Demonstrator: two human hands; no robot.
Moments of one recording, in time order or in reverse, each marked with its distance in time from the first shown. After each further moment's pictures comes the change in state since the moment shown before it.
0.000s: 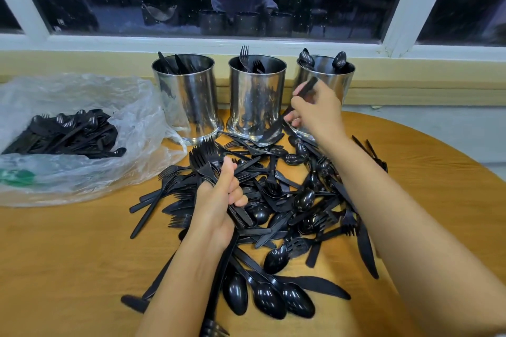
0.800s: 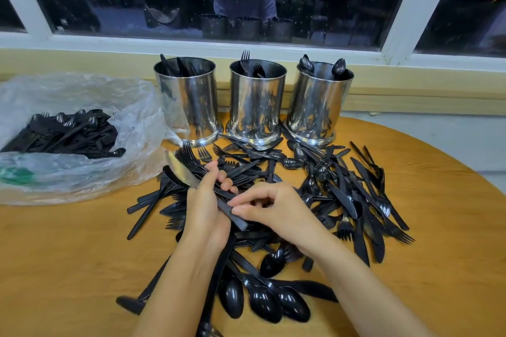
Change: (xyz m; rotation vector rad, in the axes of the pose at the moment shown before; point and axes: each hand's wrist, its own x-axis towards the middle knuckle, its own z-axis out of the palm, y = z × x) left_hand 0.006 0.002 -0.005 -0.319 0.056 0.014; right_hand -0.123 0.020 0.022 0.024 -0.605 0.109
